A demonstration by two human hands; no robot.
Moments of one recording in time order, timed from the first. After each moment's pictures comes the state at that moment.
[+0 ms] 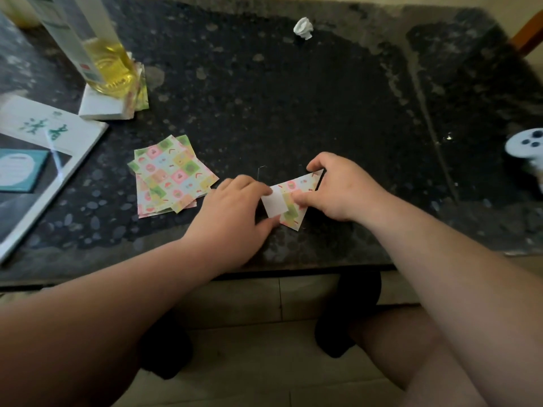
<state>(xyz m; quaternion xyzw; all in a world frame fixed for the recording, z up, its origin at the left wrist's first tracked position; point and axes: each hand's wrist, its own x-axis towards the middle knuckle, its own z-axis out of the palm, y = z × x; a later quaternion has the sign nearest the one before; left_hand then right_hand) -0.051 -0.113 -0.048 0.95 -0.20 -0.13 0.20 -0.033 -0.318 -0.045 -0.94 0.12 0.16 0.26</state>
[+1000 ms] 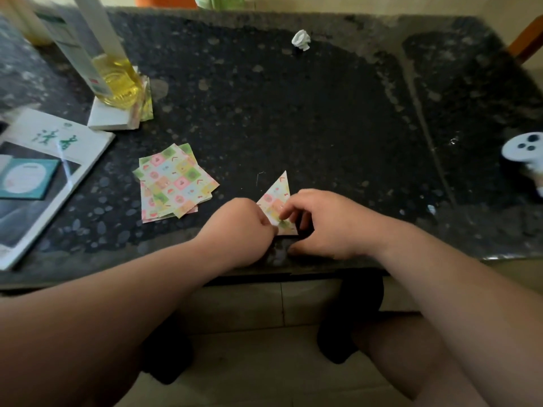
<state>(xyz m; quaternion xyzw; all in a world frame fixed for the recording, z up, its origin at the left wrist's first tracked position) -0.054 -0.133 -0.032 0.93 -0.04 -0.28 0.23 -0.066 -0.311 -0.034 -0.93 -0.11 0.24 0.27</state>
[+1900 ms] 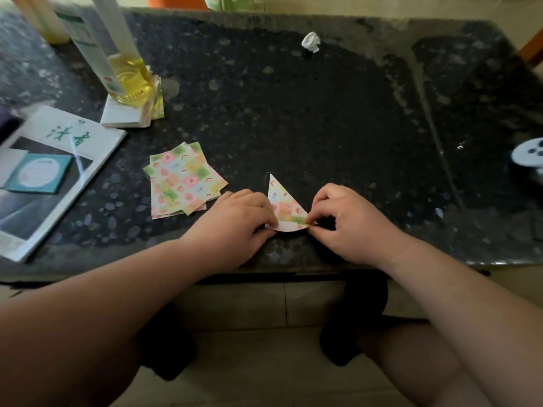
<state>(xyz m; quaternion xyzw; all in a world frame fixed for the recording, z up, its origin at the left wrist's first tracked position) -0.048 -0.093 -0.059 0.91 -0.34 -0.11 0.18 -0.078 -0.332 -0.058 -0.96 -0.11 0.10 0.25</state>
